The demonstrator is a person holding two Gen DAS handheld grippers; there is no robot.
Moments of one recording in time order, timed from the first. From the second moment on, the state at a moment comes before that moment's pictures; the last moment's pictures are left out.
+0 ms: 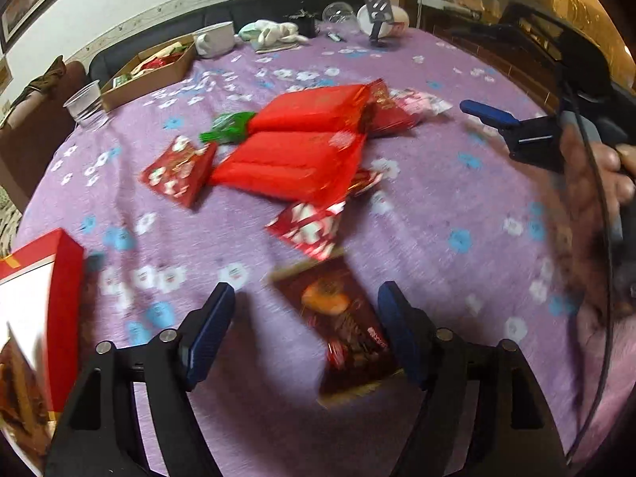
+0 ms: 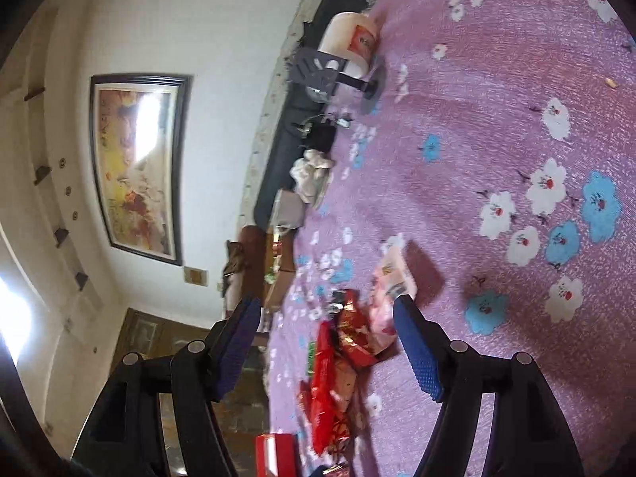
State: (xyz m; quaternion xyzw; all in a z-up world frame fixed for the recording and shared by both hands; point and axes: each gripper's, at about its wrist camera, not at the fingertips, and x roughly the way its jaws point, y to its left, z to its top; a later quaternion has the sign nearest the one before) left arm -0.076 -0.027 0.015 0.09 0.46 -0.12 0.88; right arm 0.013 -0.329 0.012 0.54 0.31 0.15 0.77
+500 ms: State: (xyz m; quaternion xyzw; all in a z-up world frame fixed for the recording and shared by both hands) left arm -0.077 0.003 0.016 0.05 0.48 -0.14 0.87; right arm 0.071 -0.279 0.012 0.36 0.41 0.02 0.84
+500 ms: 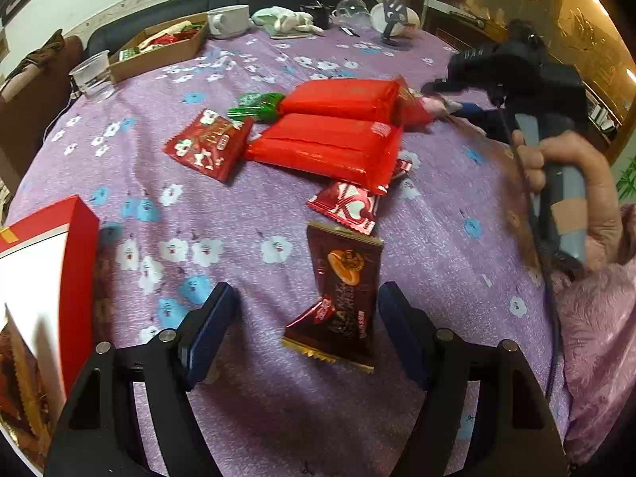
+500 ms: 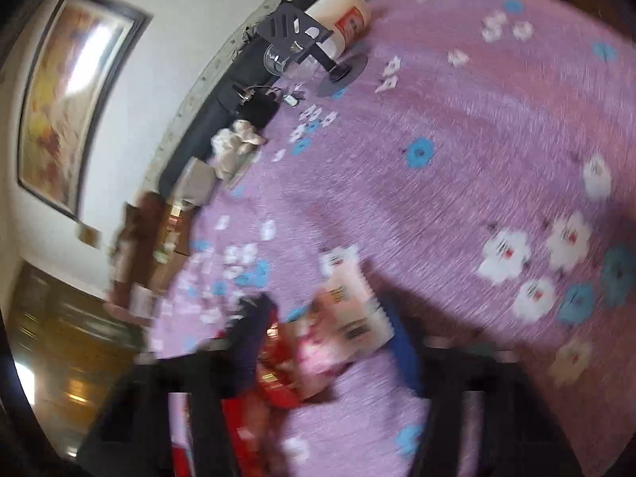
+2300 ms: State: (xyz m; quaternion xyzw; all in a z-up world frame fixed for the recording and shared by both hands) left arm -0.106 0.054 0.080 0.05 0.33 -0.05 0.94; right arm 0.049 -0.302 0.040 0.45 0.33 0.19 0.81
